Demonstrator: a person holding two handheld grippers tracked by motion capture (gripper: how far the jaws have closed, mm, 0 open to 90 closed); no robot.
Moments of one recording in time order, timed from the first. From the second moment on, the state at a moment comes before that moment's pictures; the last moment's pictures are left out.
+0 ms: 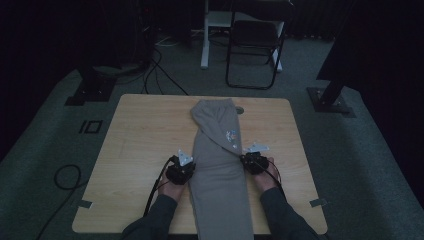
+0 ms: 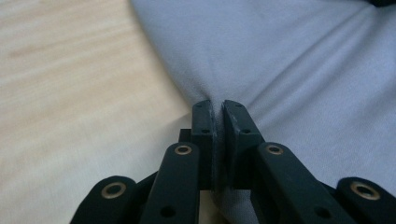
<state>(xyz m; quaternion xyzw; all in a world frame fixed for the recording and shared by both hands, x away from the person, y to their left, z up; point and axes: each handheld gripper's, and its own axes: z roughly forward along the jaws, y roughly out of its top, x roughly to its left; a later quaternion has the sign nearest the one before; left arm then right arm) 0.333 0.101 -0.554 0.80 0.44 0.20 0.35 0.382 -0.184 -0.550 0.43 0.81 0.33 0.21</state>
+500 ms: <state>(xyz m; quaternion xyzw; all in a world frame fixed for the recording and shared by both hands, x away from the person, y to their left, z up) 0.313 0.105 -0.538 0.79 0.42 0.19 0.41 0.354 -0.181 -0.540 0.39 0.84 0.34 0.16</state>
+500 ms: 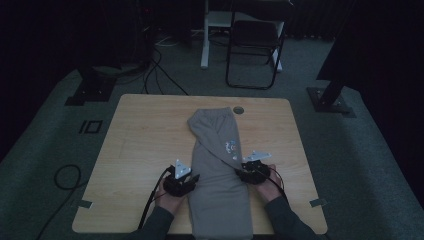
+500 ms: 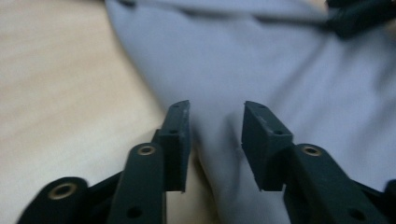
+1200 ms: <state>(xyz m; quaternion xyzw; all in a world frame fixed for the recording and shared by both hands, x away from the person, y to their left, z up) 0.383 0.094 -0.555 0.77 0.48 0.20 0.37 0.450 -0.103 -0.542 0.41 0.84 0.29 0.22</state>
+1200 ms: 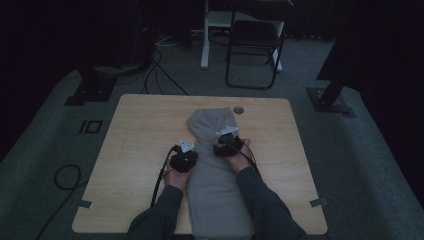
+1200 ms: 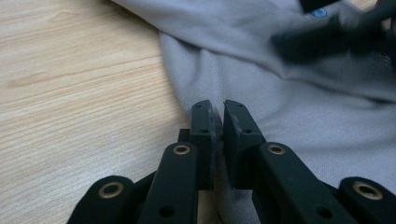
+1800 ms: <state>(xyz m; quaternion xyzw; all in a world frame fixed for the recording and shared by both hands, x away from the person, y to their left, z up) 0.383 0.093 -0.555 0.77 0.48 0.20 0.37 0.434 -0.115 -0.530 0.40 0.81 0.38 0.19</state>
